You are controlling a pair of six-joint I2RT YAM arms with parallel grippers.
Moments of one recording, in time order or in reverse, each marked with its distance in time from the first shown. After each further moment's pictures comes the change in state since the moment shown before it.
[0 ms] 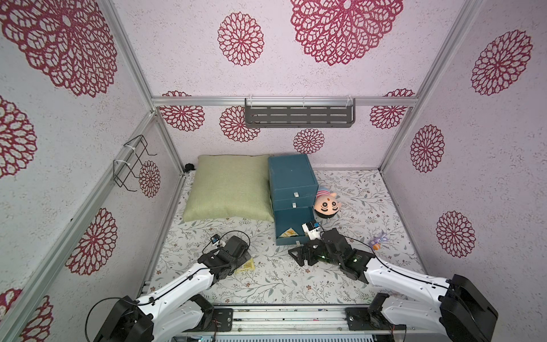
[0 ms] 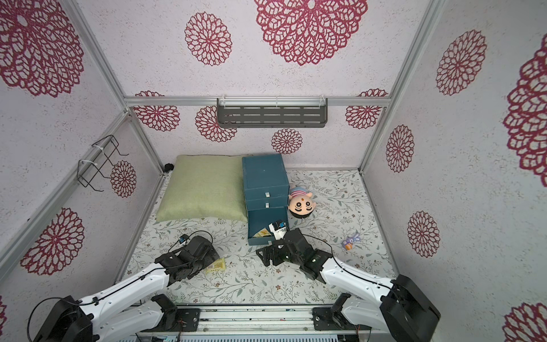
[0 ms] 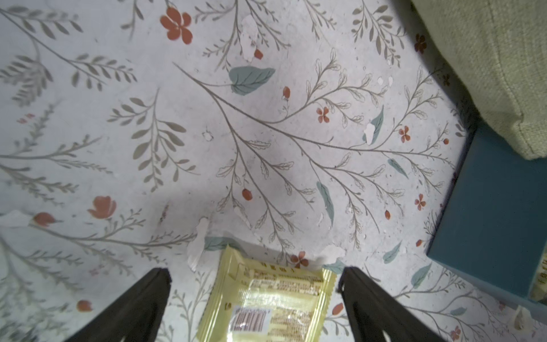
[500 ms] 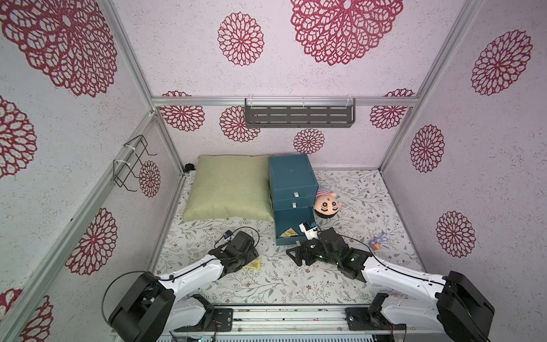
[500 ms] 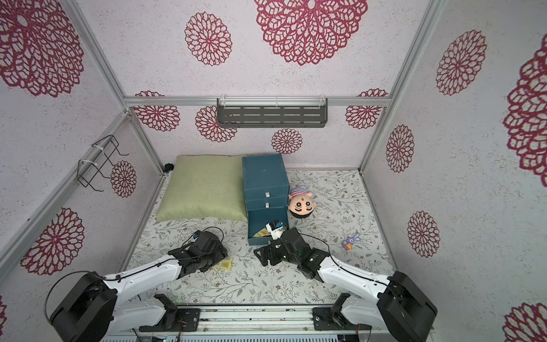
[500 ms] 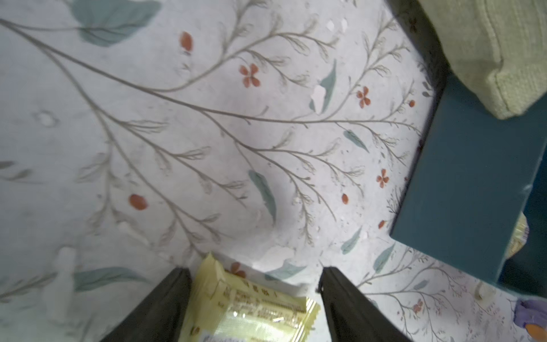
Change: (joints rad) left arm -0.041 0.210 0.037 0.242 0.138 0.029; right arm 0.019 0.018 0.014 0.006 0.004 -0.007
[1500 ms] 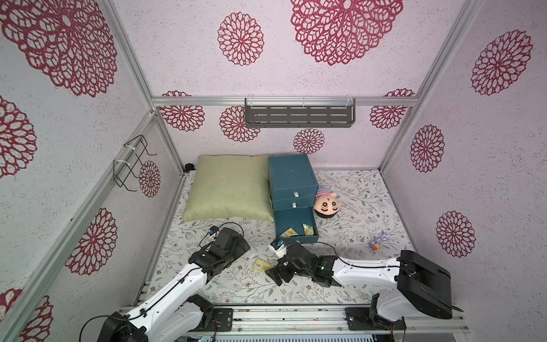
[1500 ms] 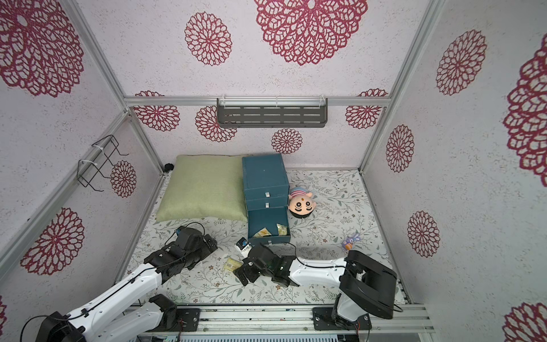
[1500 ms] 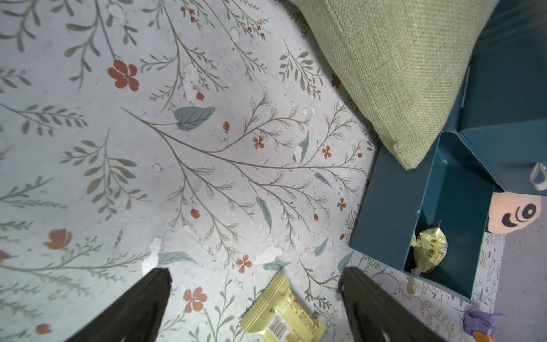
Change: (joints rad) left arm 0.154 -0.310 0.032 -0.245 -0.040 0.074; right arm 0.322 0.361 0.188 0.042 0.216 -0.174
